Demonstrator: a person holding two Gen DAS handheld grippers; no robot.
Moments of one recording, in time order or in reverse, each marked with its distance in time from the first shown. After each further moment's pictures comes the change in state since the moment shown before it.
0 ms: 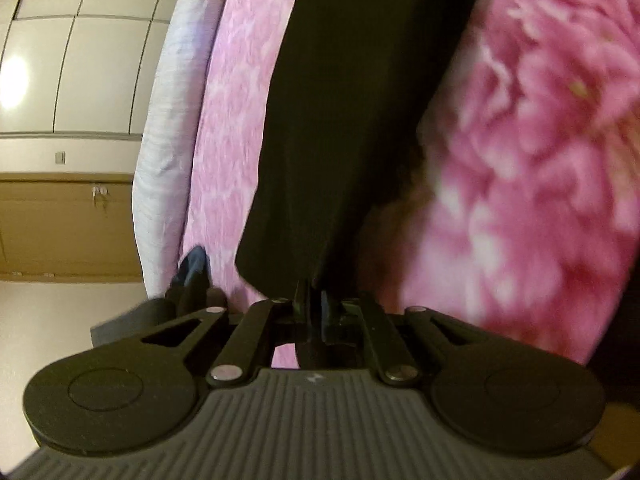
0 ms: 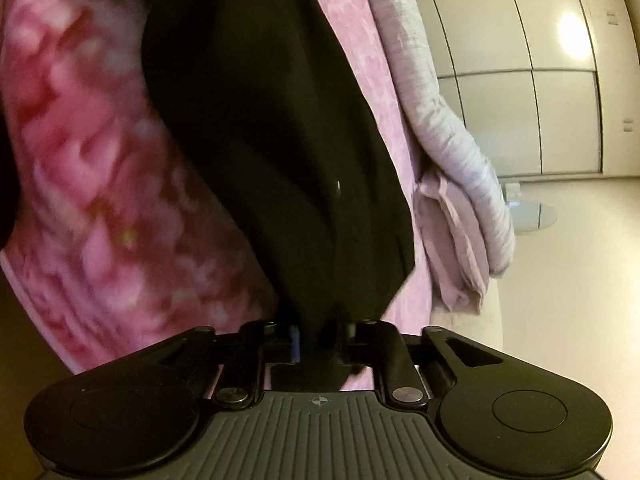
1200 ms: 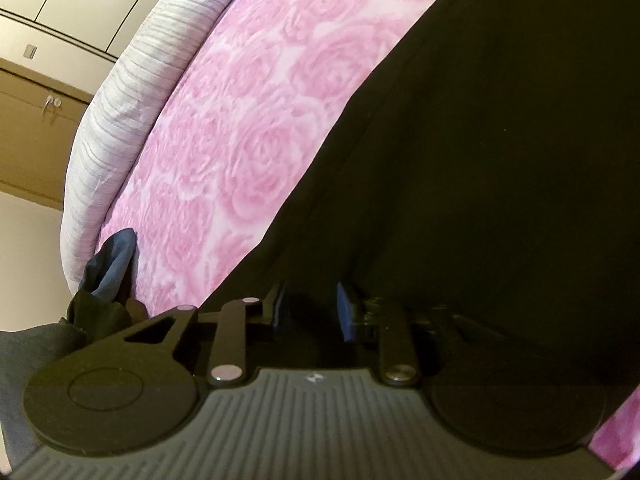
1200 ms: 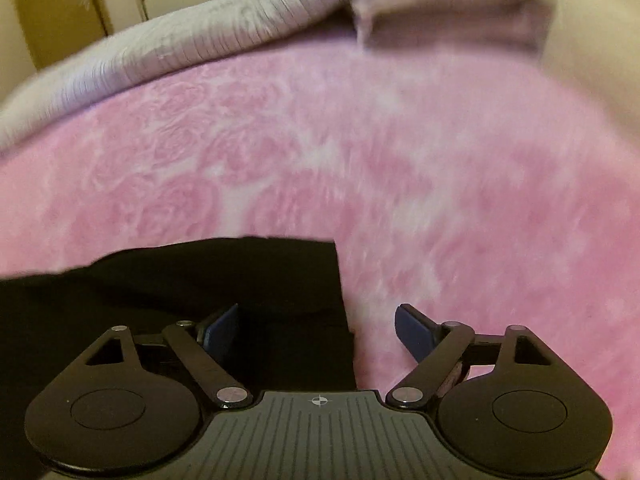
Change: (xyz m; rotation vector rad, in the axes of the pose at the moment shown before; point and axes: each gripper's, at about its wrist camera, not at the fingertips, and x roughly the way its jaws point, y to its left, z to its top) left arm 0.118 0.073 0.078 -0.347 0.029 -0.238; right arm 0.240 -0.219 -0.047 1.284 0.074 0.725
